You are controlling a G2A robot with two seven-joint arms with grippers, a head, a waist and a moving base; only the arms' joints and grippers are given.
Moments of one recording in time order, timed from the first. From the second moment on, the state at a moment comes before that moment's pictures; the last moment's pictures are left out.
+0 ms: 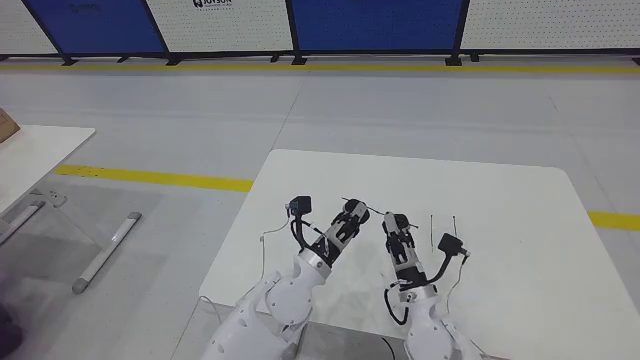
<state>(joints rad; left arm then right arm) 1.51 -1.28 -1.13 -1.71 0.30 -0.13 0.04 -1.45 -1.49 1.00 -1.41 -0.49 -0.31 -0.31</state>
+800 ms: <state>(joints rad) 1.53 -1.27 -1.13 -1.73 0.28 -0.16 -0.02 -1.45 -1.49 1.01 -1.41 -0.48 -0.34 -0.24</state>
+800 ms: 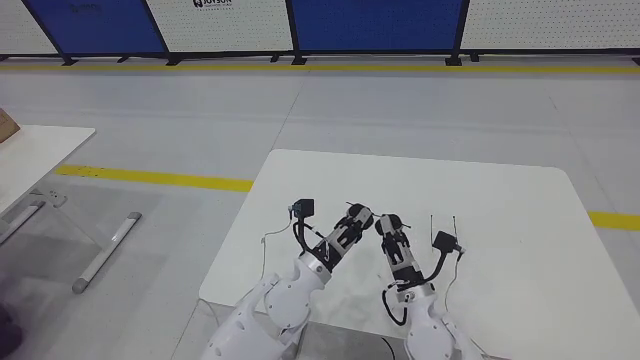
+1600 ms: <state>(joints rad) 1.56 -1.26 -1.15 -1.76 0.37 -0.11 0.02 -1.45 -1.46 1.02 -1.44 -0.47 -0.34 -0.15</state>
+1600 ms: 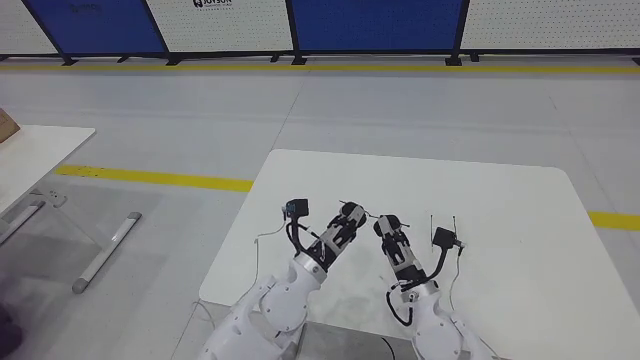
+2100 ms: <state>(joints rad) 1.56 -1.26 -1.13 -1.76 0.38 -0.11 0.00 -1.43 -1.45 1.00 -1.42 -0.48 -0.34 -0.14</state>
